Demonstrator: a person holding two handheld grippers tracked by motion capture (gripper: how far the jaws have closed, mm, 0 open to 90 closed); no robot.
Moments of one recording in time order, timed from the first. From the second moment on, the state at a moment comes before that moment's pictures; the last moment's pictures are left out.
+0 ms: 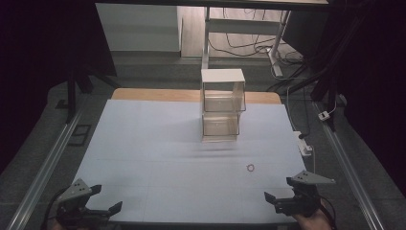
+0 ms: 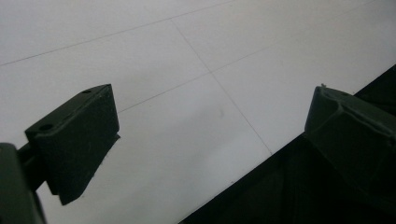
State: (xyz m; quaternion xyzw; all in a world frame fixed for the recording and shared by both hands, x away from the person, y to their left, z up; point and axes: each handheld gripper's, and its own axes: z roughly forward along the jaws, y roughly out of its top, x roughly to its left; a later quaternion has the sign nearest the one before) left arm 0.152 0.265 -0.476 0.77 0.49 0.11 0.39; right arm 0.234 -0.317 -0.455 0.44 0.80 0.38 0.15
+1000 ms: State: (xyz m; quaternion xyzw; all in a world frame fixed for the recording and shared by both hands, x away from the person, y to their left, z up) left arm 0.152 0.263 -0.476 0.77 0.49 0.12 0.39; right arm 0.248 -0.310 -0.455 0.43 0.81 0.38 0.14
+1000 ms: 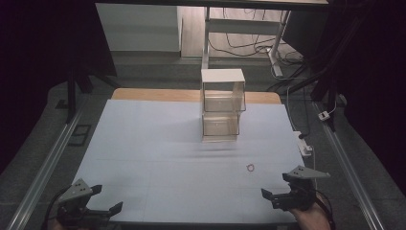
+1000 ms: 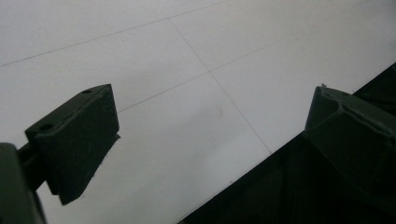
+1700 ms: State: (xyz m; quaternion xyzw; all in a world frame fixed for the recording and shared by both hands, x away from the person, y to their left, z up) left arm 0.153 0.262 -0.476 0.78 0.49 0.11 0.39; right arm 0.268 -0.294 -0.460 0.42 0.82 0.36 0.15
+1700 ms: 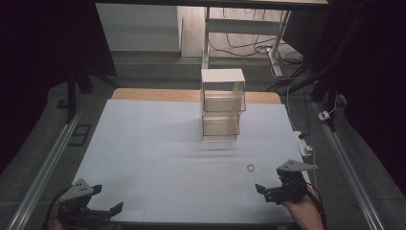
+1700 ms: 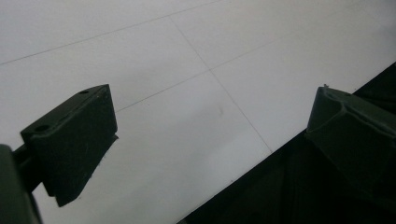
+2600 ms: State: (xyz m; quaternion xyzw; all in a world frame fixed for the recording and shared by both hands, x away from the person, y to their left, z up) left arm 0.154 0.262 -0.477 0.78 0.49 0.11 0.38; right arm 0.309 -0.282 -0.471 0.43 0.83 0.33 0.14
